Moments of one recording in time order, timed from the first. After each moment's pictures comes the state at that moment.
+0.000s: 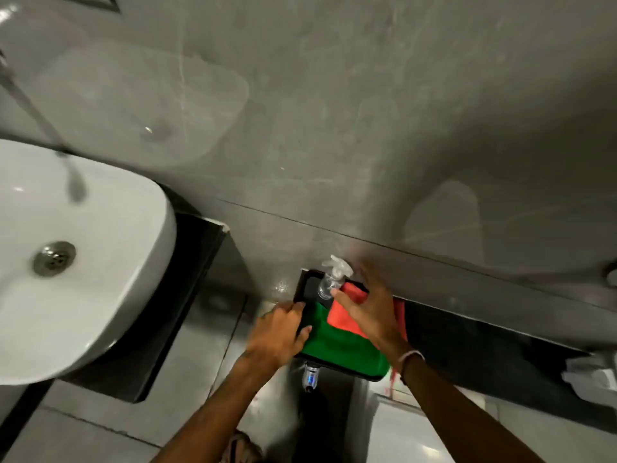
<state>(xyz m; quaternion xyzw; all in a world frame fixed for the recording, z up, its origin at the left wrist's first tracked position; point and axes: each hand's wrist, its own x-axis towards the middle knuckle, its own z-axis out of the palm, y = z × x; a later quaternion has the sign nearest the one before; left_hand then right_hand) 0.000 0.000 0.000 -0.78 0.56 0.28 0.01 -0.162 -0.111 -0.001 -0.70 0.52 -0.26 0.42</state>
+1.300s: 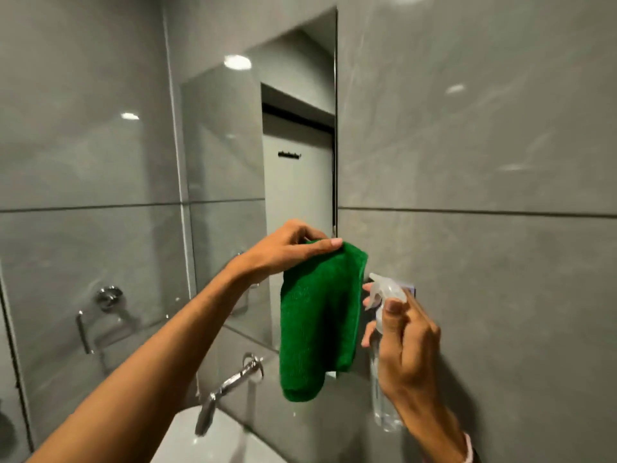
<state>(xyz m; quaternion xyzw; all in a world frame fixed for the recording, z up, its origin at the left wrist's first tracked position) 0.224 -0.007 0.575 -0.65 0.64 0.07 -0.41 0.057 -0.111 0.437 -0.69 0.06 -0.67 0.26</state>
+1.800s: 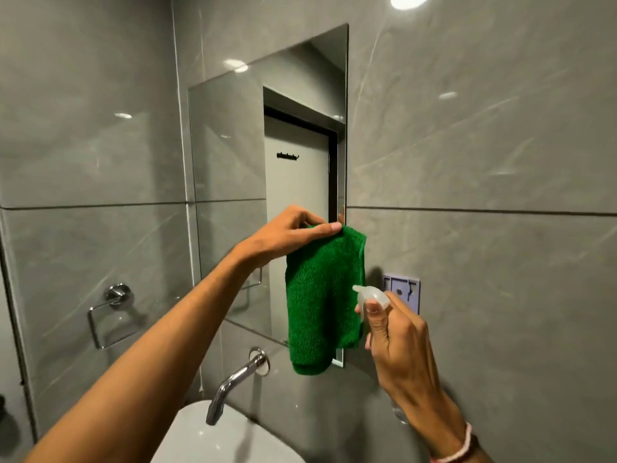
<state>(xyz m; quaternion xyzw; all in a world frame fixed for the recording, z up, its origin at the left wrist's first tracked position) 0.237 0.010 0.589 -0.62 0.66 0.08 -0.43 0.051 -0.079 0.439 -0.76 0.08 -0.62 0.17</state>
